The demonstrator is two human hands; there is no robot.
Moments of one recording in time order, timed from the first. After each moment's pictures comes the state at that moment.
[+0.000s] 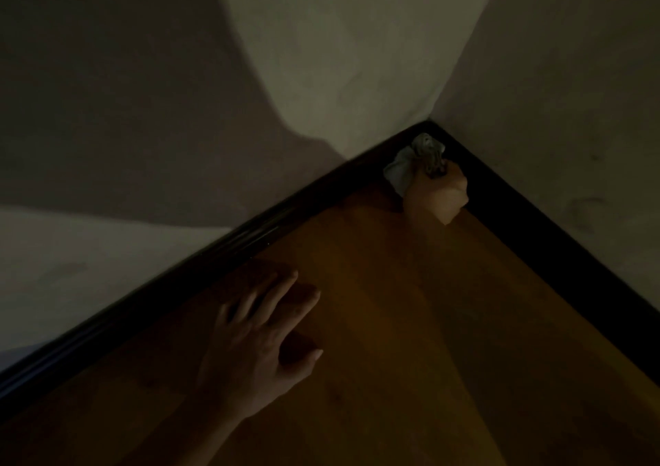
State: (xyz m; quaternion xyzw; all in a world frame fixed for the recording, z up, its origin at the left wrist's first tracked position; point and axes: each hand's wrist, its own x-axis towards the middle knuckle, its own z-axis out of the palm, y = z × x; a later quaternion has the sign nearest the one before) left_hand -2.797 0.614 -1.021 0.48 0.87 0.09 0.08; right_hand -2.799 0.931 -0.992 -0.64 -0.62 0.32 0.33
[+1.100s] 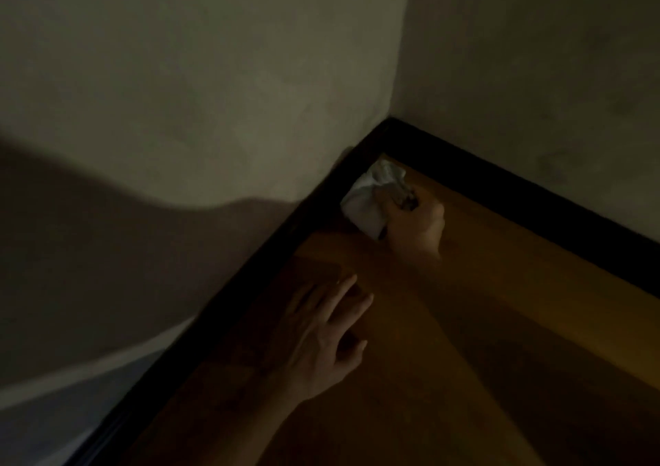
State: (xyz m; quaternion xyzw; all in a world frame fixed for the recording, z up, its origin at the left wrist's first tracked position) left_hand -2.812 0.659 -1.010 0.64 0.76 0.08 0.10; right_hand -2.753 0.869 -0.978 -0.53 -0.62 0.47 0.34
